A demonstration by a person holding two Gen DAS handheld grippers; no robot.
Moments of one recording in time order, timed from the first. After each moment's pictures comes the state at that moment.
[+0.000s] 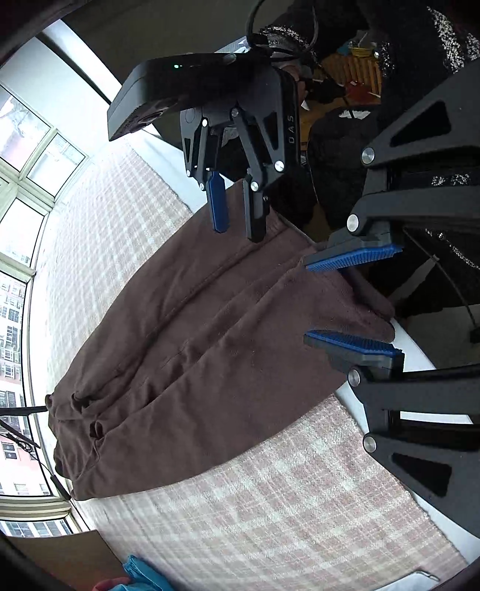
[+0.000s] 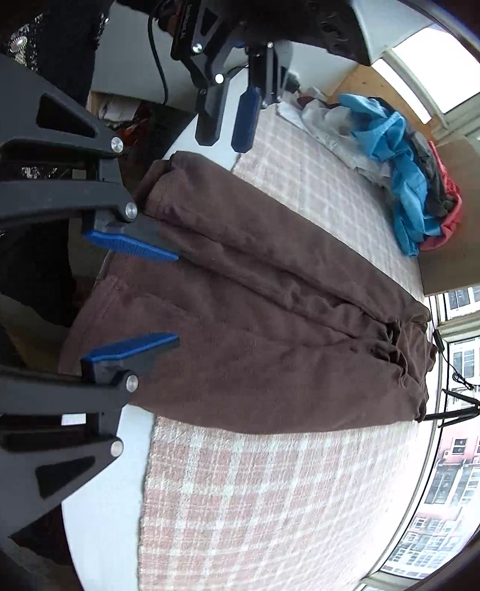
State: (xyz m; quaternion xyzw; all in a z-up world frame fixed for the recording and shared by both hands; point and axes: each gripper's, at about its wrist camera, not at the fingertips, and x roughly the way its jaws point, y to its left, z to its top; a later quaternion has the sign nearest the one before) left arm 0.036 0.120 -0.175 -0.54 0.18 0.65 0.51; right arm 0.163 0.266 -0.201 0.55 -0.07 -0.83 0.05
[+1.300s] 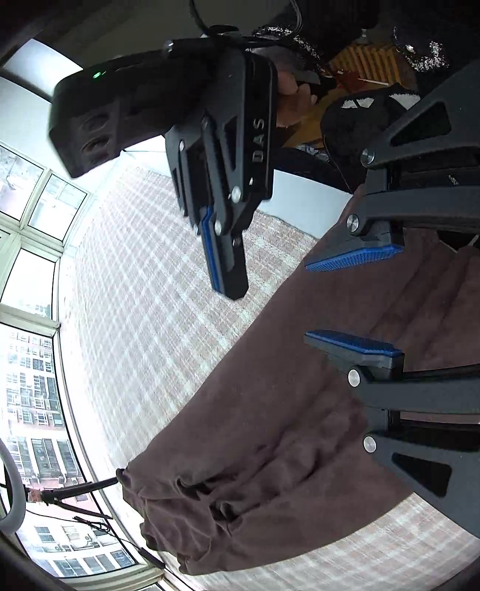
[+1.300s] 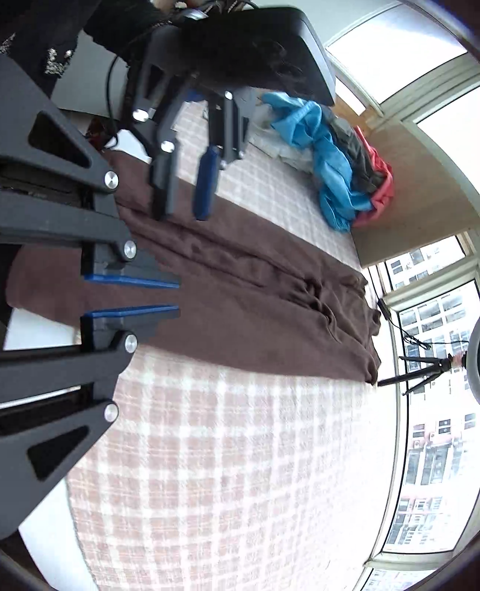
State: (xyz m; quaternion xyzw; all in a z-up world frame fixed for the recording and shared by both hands) left arm -0.001 0.250 -0.166 -0.47 0.21 0.63 0.58; right arm 0.115 0.383 -0.148 0.46 -0.16 -0.87 0.04
